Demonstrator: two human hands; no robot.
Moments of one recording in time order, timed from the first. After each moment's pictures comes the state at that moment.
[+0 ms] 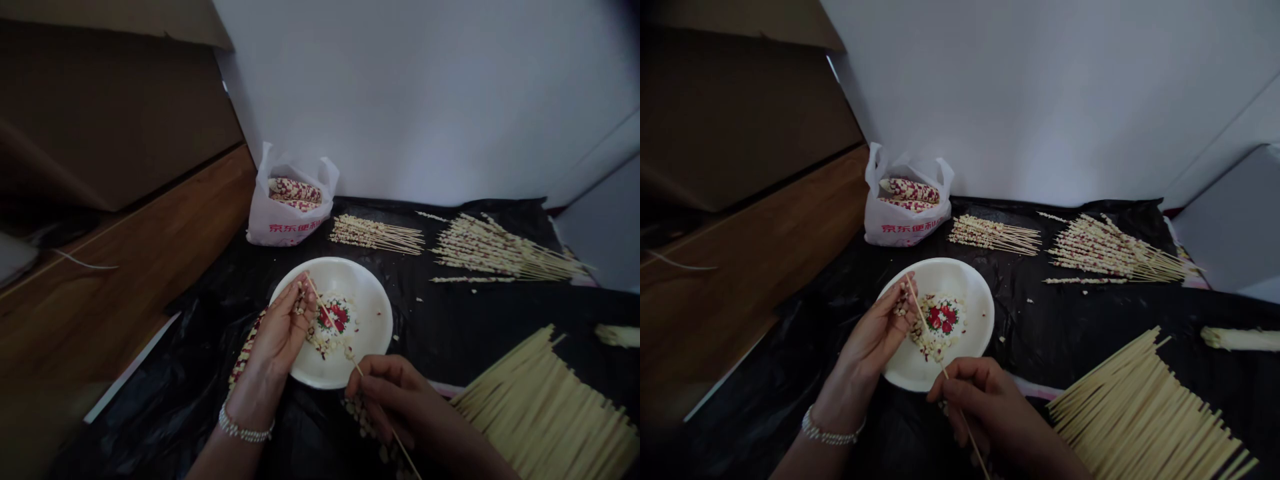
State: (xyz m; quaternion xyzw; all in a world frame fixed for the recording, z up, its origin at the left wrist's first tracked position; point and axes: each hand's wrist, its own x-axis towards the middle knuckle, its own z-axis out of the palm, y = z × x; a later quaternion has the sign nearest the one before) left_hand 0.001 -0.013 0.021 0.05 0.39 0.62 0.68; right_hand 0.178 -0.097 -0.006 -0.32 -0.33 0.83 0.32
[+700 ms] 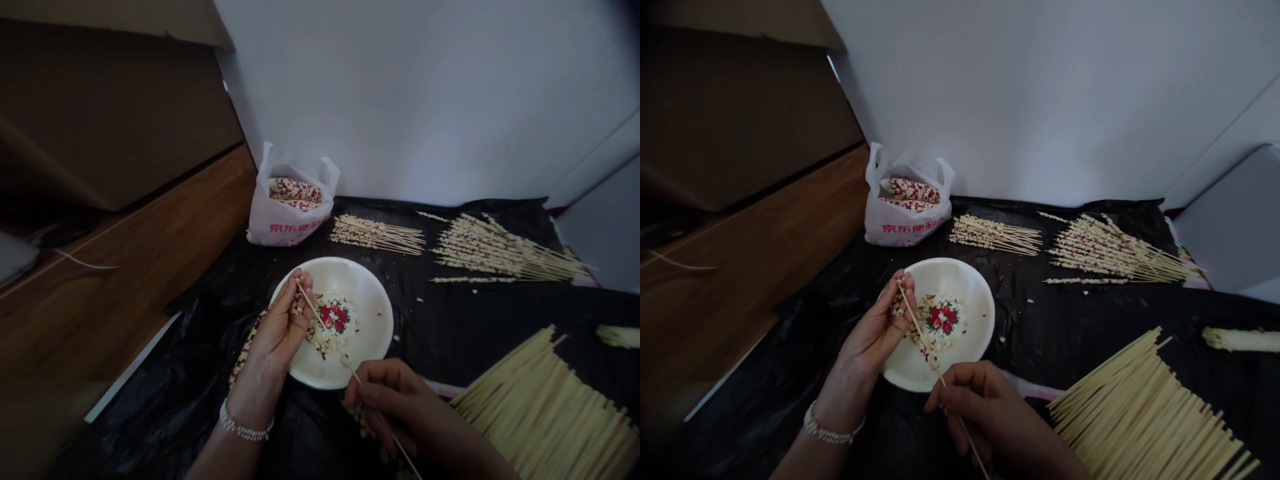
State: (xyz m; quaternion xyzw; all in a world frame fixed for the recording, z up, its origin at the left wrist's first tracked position) left_hand -0.002 -0.009 0.023 0.01 0.40 0.62 0.68; right_hand 0.179 -0.098 -0.009 -0.33 -0.35 0.83 0.29
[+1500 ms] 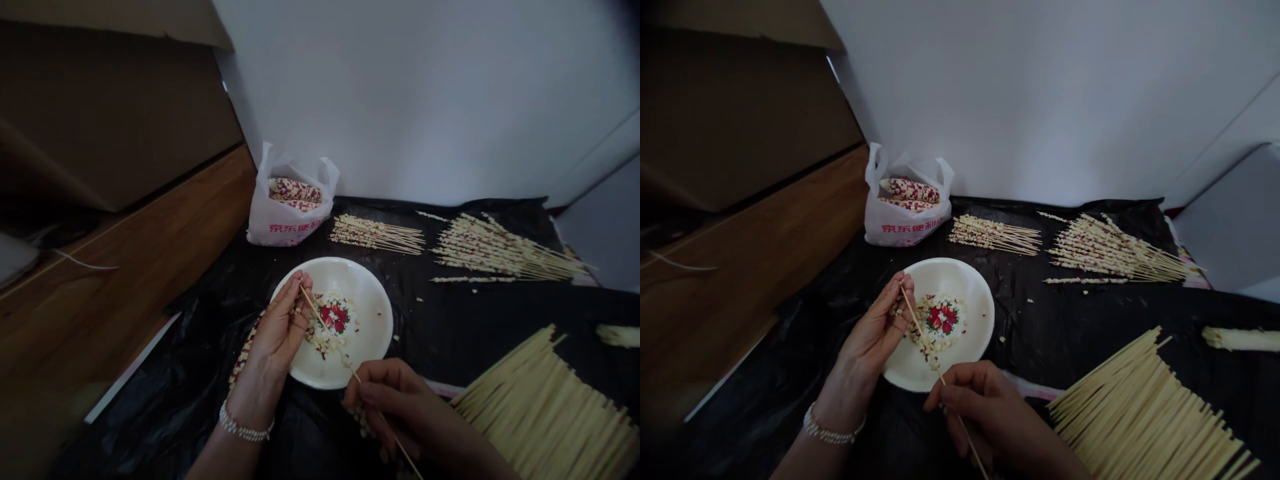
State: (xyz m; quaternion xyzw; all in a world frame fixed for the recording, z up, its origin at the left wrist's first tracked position) left_hand -0.001 -0.009 0.019 0.04 0.41 0.64 0.65; right_hand 0.178 -0.097 -0.011 -0.30 -0.32 0.85 0.30
